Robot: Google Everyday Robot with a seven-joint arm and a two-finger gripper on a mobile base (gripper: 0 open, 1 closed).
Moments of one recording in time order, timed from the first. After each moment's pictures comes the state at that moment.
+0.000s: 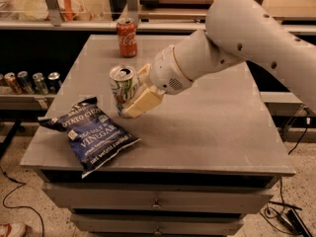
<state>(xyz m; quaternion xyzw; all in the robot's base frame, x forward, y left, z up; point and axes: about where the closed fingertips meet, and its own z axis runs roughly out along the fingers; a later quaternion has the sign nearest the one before) 0.518 0.041 0.893 -0.64 0.63 0.25 0.35</state>
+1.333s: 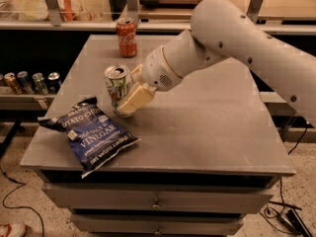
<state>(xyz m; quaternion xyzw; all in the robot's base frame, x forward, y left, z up) 0.543 0.060 0.876 -0.64 0.64 0.27 0.33</state>
